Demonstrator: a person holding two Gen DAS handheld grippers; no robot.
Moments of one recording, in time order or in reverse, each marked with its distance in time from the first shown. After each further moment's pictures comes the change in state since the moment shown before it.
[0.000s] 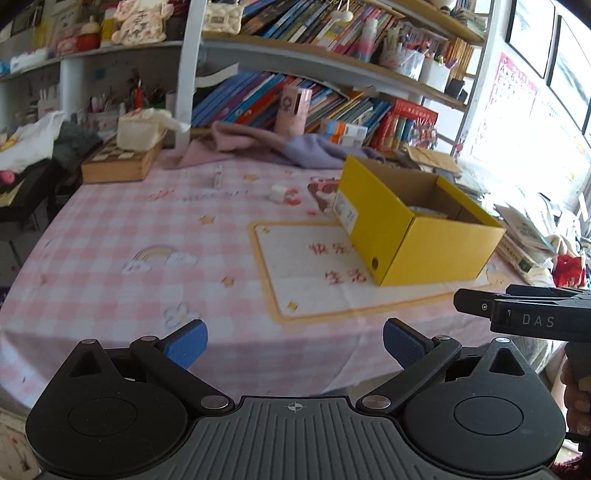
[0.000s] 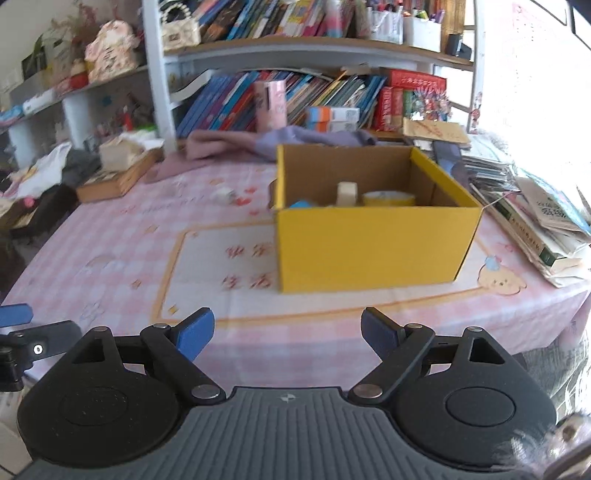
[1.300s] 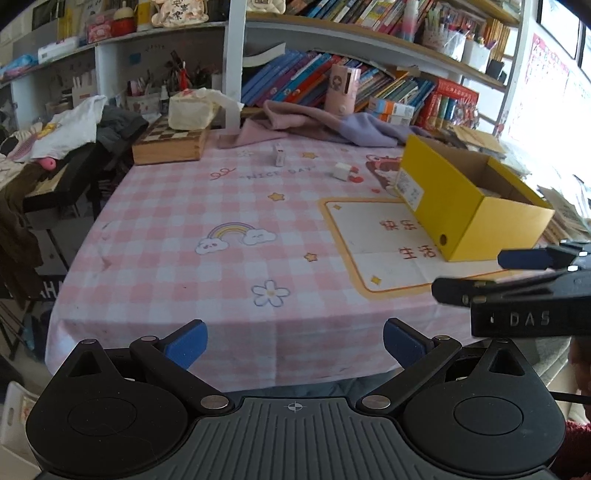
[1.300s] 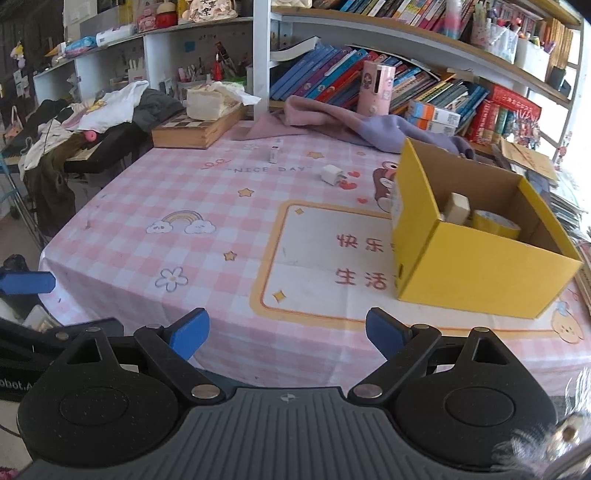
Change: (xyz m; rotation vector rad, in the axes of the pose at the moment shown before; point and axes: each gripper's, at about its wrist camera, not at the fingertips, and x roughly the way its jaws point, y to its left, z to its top) left arm -0.003 0.060 -0.001 0.016 0.078 0.122; right arm 0.039 0.101 0.019 -0.201 0.087 0.136
